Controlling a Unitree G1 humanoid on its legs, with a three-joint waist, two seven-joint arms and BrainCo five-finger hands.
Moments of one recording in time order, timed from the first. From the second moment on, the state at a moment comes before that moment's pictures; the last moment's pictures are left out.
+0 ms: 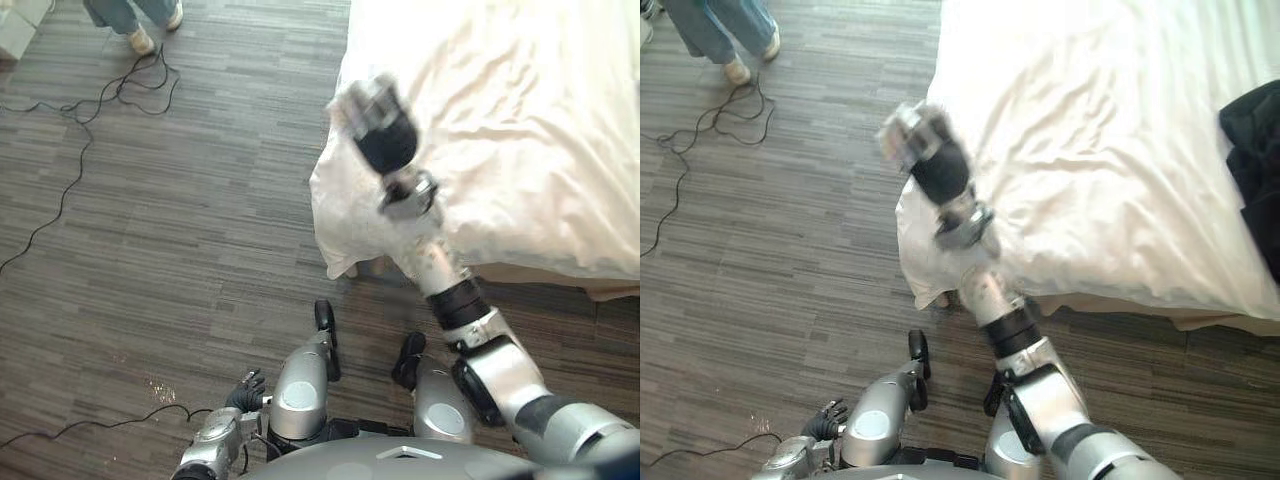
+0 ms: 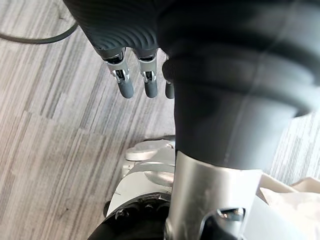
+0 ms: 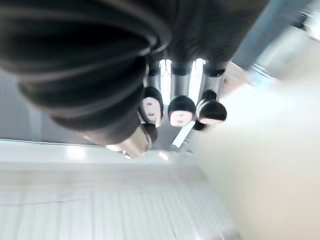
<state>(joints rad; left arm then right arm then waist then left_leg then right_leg) 0.10 0.24 -0.16 0.92 -0.44 -0.02 -0.08 -0.80 -0.02 0.12 0.30 1.08 -0.21 0.39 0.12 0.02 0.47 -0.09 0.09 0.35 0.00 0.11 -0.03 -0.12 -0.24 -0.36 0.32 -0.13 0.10</state>
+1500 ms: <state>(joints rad) 0.23 0.14 0.01 1.00 -0.25 -0.05 -0.08 0.21 -0.14 -0.20 0.84 0.39 -0.24 0.22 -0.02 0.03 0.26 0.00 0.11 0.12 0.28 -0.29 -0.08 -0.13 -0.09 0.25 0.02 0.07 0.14</state>
